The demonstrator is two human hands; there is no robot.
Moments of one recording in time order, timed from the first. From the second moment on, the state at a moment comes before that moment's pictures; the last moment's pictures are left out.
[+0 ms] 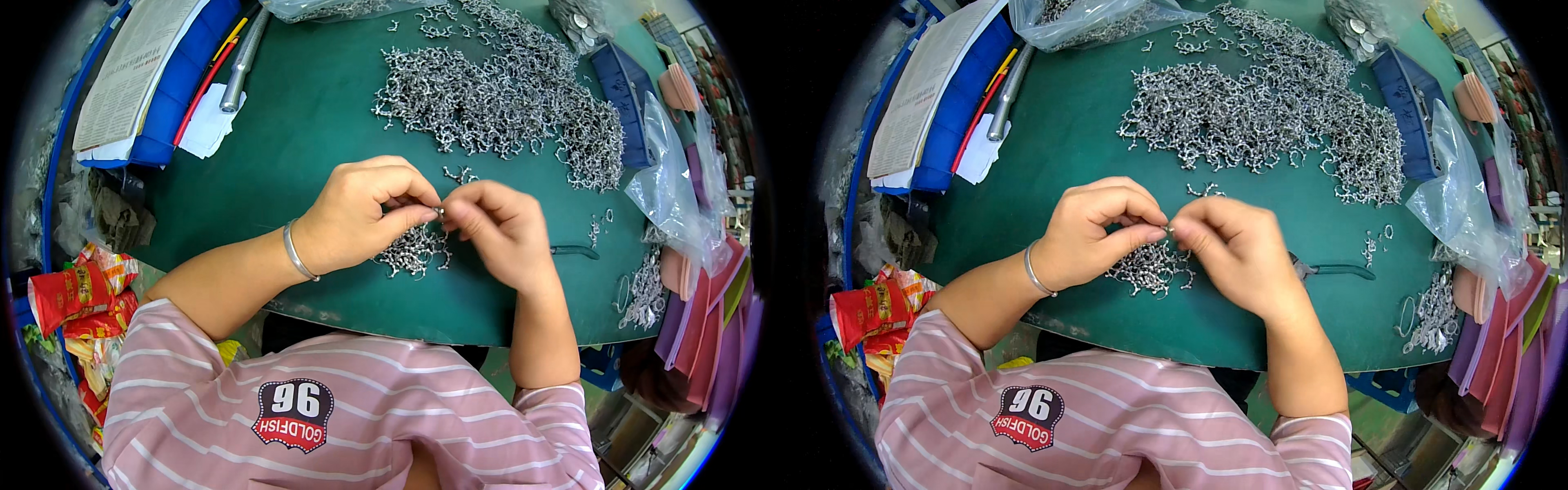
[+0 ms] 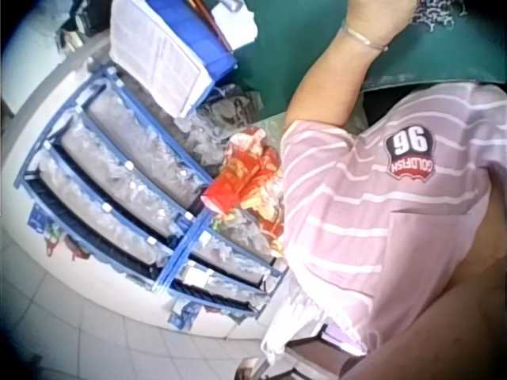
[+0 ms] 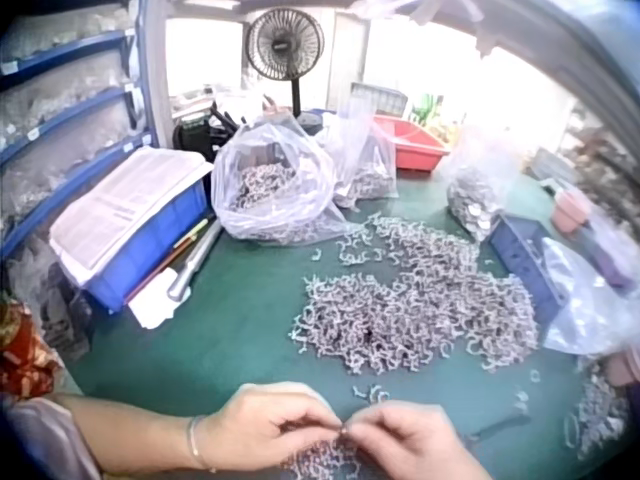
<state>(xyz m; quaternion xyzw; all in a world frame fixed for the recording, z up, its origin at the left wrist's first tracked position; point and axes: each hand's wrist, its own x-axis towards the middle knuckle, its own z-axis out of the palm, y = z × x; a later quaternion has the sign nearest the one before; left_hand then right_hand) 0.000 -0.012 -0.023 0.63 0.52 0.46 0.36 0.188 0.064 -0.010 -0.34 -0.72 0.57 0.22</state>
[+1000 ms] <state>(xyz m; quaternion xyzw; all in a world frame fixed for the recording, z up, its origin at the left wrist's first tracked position) 0.000 -0.013 -0.018 0.57 0.52 0.48 0.42 0.194 0.076 -0.012 -0.33 -0.55 0.73 0.25</state>
